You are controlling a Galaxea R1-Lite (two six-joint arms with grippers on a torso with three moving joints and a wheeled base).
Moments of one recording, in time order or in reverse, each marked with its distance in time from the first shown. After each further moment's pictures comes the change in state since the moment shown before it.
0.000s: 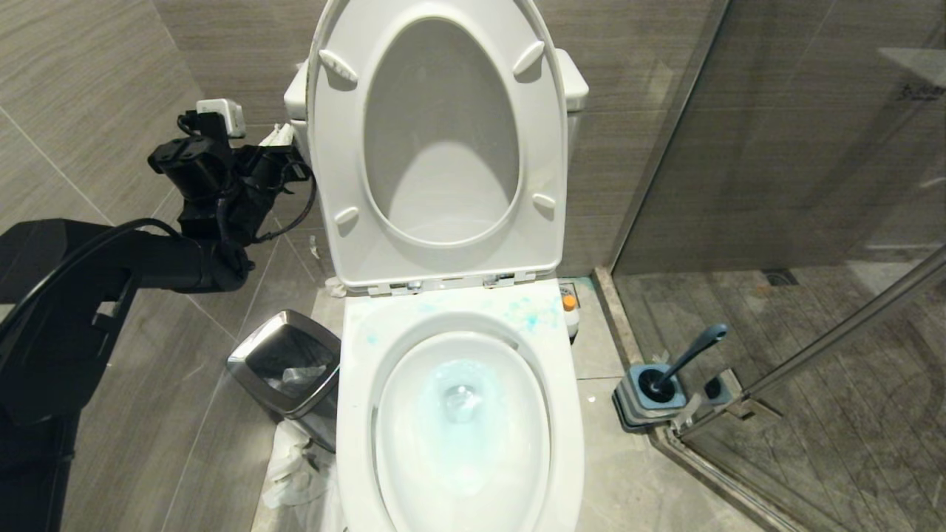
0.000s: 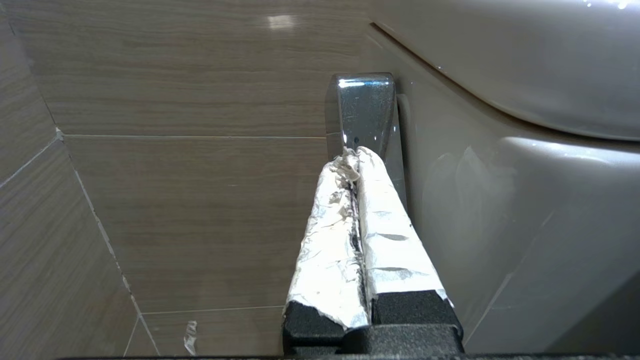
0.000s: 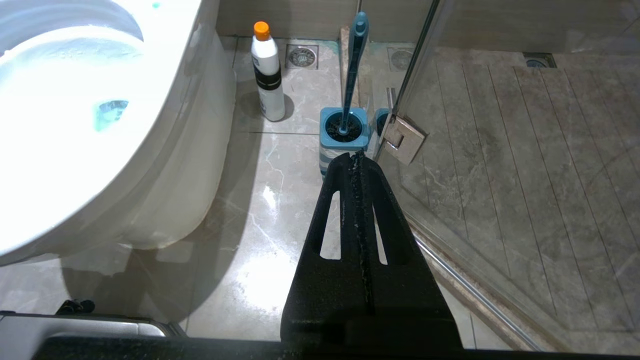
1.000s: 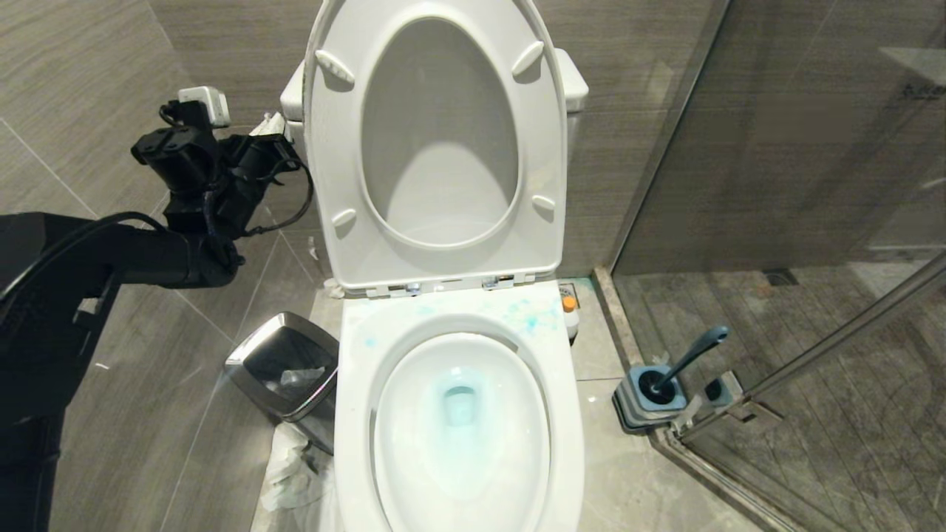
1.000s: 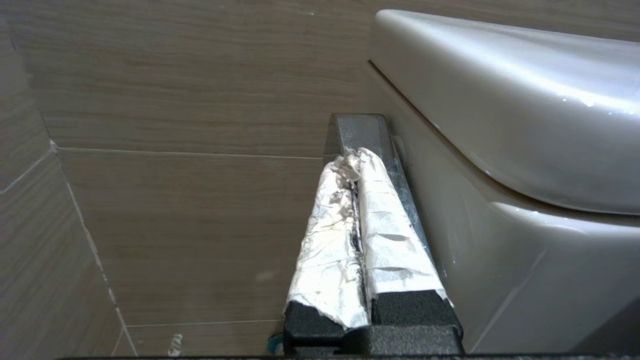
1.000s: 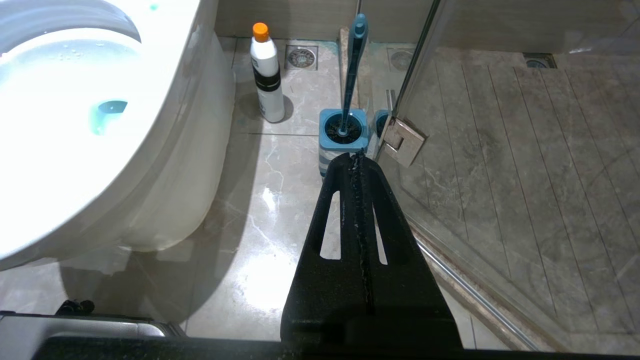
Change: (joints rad) left arm 0.025 -0.047 0.004 -0.027 0.004 -0.059; right arm 0.000 0.000 0.000 -0.001 0.000 0.000
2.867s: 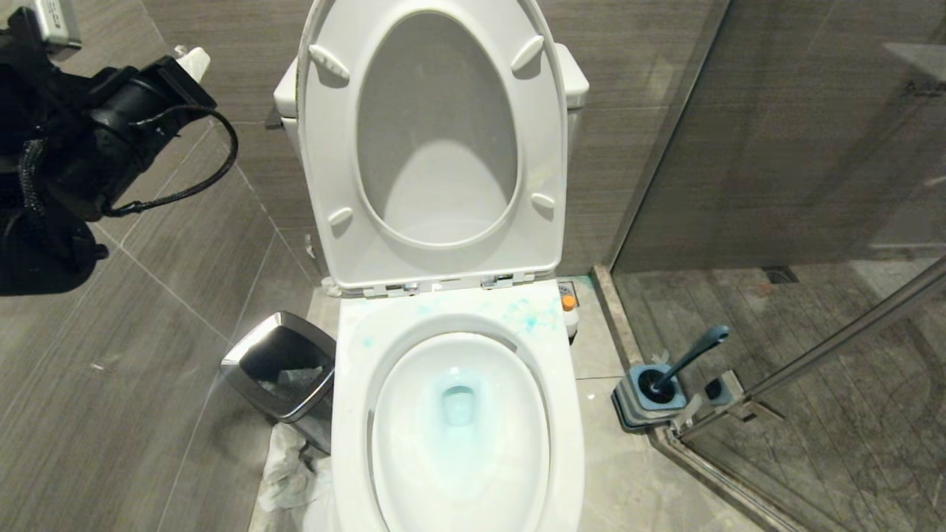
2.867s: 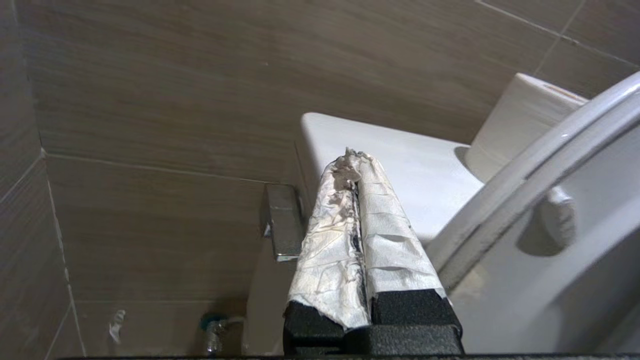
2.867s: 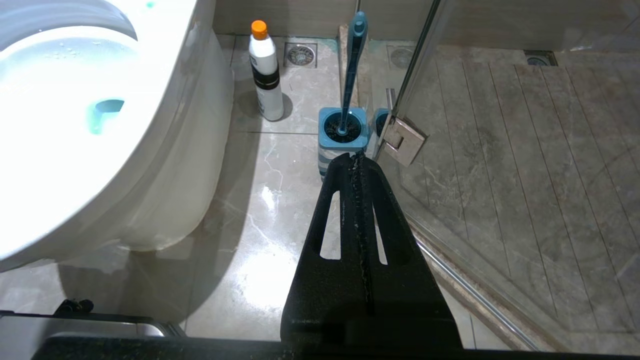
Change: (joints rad) left arm 0.054 -0.545 0.469 -0.041 -0.071 -0.215; right arm 0.000 0.000 0.000 0.000 0.000 0.000
